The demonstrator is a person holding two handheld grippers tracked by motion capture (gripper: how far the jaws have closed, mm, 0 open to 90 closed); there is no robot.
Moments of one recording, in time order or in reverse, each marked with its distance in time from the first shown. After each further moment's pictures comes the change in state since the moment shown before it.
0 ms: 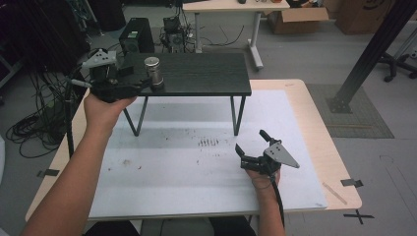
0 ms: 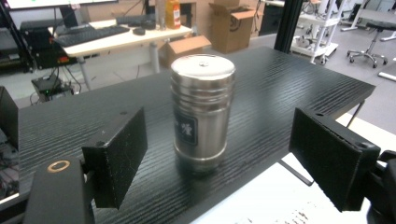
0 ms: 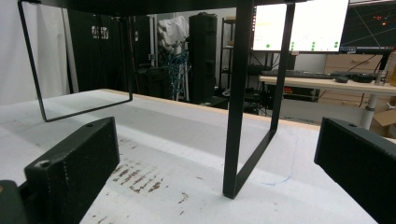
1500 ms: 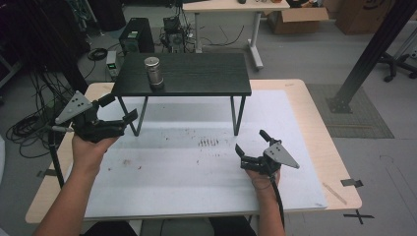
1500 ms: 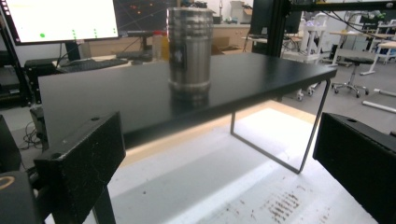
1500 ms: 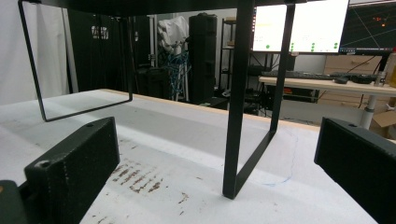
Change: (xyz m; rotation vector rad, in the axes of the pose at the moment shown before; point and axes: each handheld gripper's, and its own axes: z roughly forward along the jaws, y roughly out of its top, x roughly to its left) left arm -0.003 -0.087 -0.051 -0.175 -0.031 0.019; right arm 0.000 0.000 0.000 -0.002 -0.001 -0.004
